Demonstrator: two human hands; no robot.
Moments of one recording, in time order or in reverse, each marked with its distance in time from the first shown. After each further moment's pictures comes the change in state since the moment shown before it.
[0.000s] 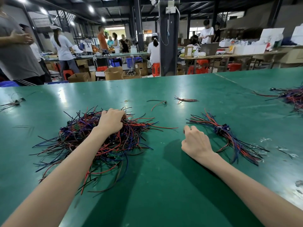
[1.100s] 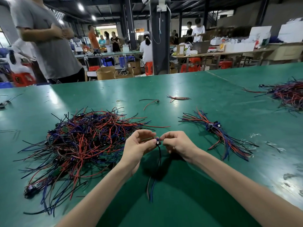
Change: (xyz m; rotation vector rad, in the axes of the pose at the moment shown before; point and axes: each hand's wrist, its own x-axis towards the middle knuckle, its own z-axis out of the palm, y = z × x) left_hand -0.085 0.120 0.029 -1.918 -0.009 -0.210; right_hand -0.006 -0.025 -0.007 1.371 -0.324 0.286
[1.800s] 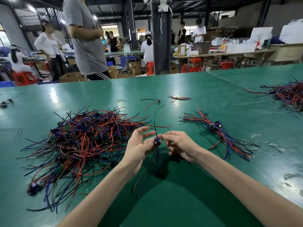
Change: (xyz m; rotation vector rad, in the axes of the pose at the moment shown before) left_hand -0.004 -0.001 0.002 -0.067 -0.081 -0.013; right_hand -0.005 -0.003 -0.007 0.171 -0.109 0.117
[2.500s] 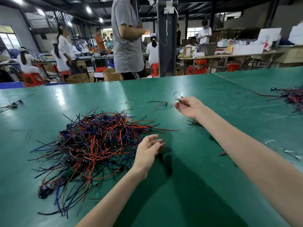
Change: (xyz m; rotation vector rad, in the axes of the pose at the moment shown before) left_hand 0.011 -0.017 -0.007 0.205 0.120 -0.044; right_hand 0.108 -0.089 -0.036 0.551 0.246 0.065
